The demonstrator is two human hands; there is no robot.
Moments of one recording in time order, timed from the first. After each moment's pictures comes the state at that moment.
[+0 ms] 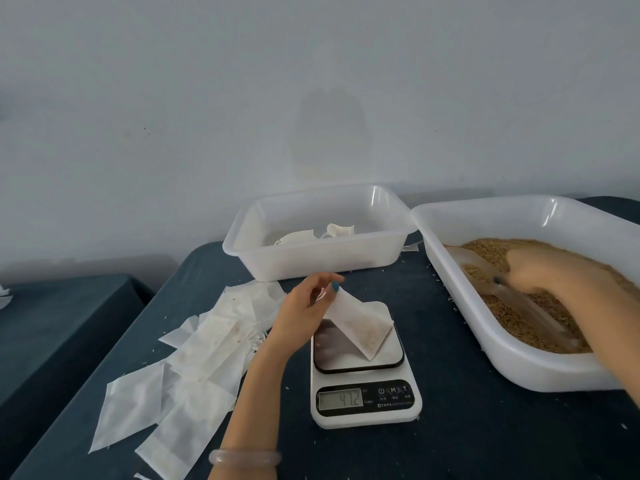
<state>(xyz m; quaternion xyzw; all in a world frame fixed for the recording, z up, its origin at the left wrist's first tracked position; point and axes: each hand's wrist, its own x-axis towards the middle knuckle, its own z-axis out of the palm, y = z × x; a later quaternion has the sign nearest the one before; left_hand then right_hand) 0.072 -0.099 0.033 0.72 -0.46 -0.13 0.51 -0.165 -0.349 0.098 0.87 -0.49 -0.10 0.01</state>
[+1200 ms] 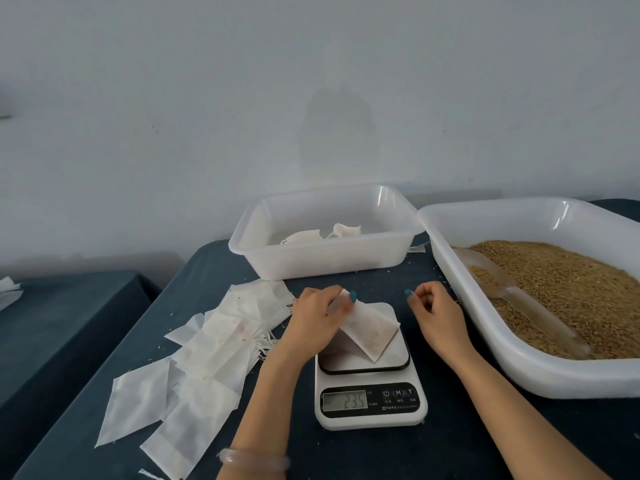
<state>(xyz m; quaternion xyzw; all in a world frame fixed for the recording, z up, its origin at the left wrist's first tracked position) 0.065 -0.104 0.027 0.78 -0.52 -0.03 0.36 -0.084 -0.267 -0.020 0.77 -0.36 0.36 -0.38</state>
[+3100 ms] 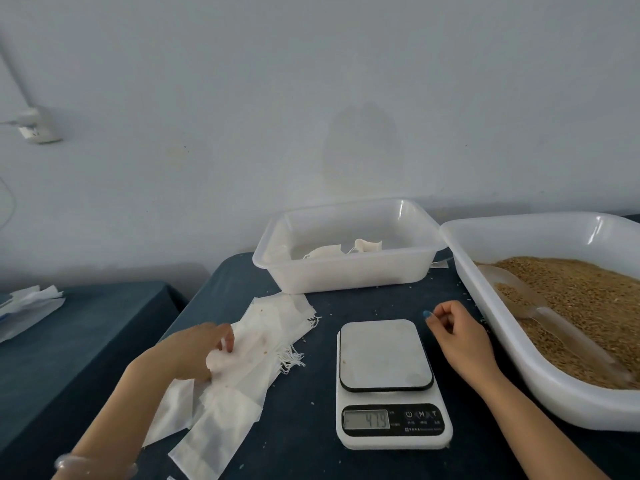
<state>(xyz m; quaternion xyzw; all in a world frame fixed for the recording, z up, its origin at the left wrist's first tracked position) 0.190 0.050 0.067 0.90 -0.41 -0.13 -0.09 -0.084 -0.266 -0.021 0.79 -0.37 0.33 -0.36</state>
